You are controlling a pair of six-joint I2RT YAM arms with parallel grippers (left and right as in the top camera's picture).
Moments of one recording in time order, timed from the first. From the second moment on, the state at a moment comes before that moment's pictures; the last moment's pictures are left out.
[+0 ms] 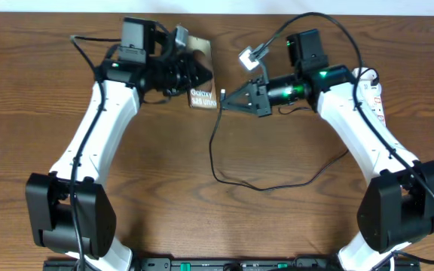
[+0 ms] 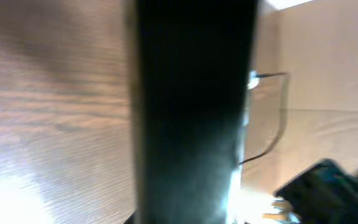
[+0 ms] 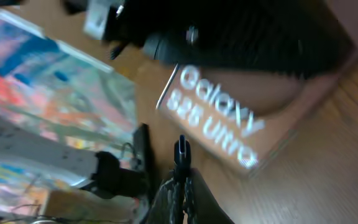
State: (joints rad) left arm -0.20 1.75 1.48 -0.63 0.72 -0.52; right arm 0.32 1.81 1.47 -0.66 -1.19 -0.10
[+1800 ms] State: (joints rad) left arm -0.37 1.75 1.48 -0.82 0.02 -0.43; right arm 0.35 1.81 1.09 -0.87 0.06 0.23
